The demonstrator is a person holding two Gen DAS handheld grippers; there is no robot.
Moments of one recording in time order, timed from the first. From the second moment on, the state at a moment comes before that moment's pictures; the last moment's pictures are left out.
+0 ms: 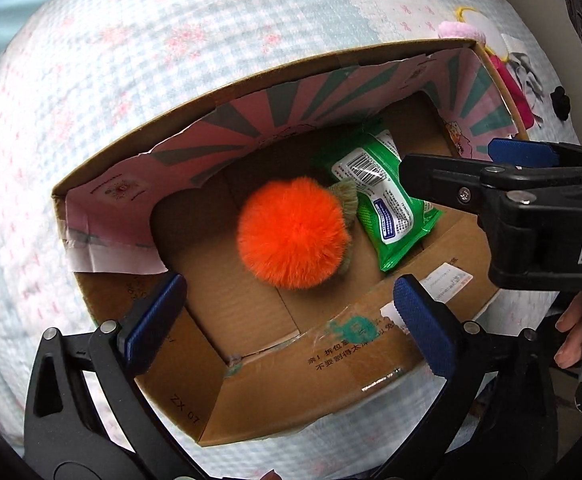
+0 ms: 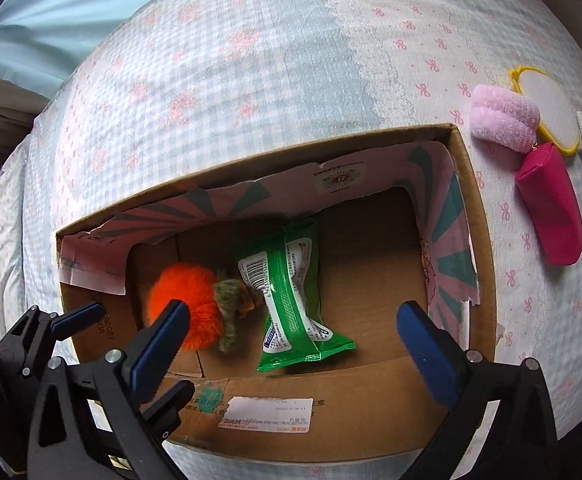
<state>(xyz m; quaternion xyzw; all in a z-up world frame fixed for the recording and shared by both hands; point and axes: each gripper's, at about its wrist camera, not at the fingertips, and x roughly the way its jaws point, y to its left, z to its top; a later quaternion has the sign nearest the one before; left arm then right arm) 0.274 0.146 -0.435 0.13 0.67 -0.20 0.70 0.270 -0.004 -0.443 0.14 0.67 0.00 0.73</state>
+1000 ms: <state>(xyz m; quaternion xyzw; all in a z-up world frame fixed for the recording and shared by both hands) 0.166 0.187 -0.228 0.08 0.55 -0.16 0.81 0.121 -0.013 -0.216 0.08 0.55 -0.04 0.83</state>
